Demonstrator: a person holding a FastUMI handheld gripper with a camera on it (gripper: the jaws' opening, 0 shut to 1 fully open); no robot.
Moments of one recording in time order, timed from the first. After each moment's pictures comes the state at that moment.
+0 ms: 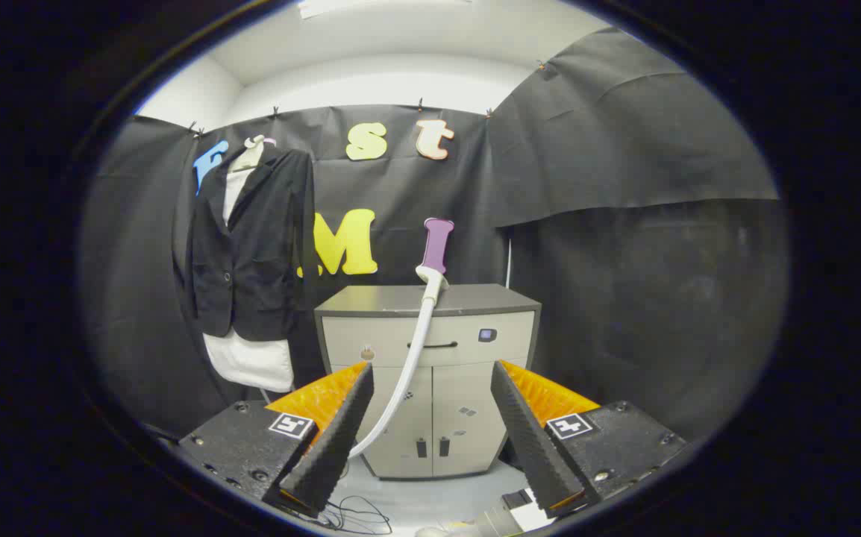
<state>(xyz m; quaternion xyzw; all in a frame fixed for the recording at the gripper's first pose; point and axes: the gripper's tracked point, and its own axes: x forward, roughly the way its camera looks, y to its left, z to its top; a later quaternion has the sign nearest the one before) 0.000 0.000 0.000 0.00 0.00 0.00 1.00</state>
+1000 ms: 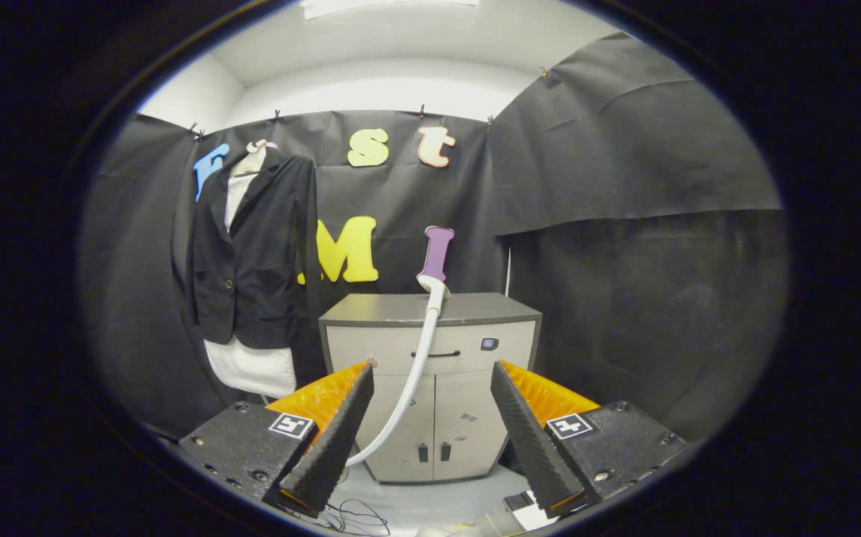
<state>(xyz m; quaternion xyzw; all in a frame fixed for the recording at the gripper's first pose) -0.002 0.011 0.018 0.00 -0.01 0.00 1.00</state>
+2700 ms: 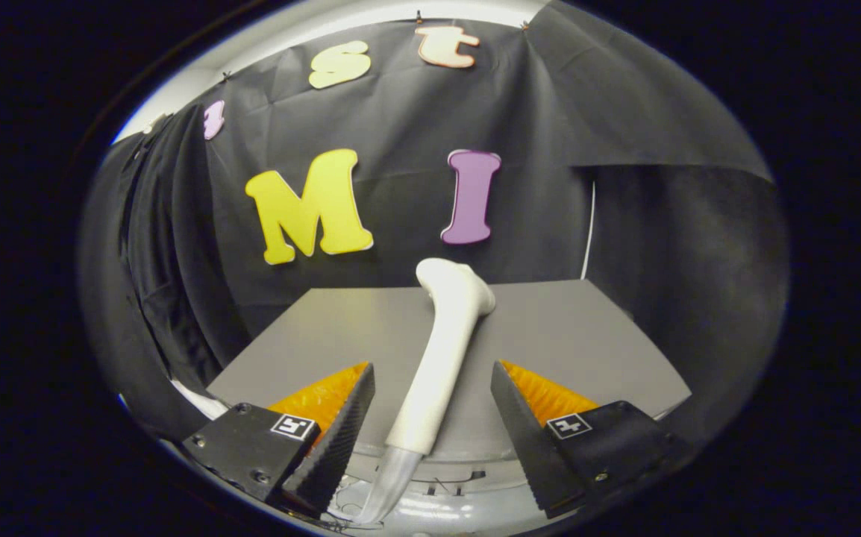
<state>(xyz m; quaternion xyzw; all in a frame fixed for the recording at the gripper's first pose) 0.429 0.005 0.051 0.02 0.18 0.10 0.98</state>
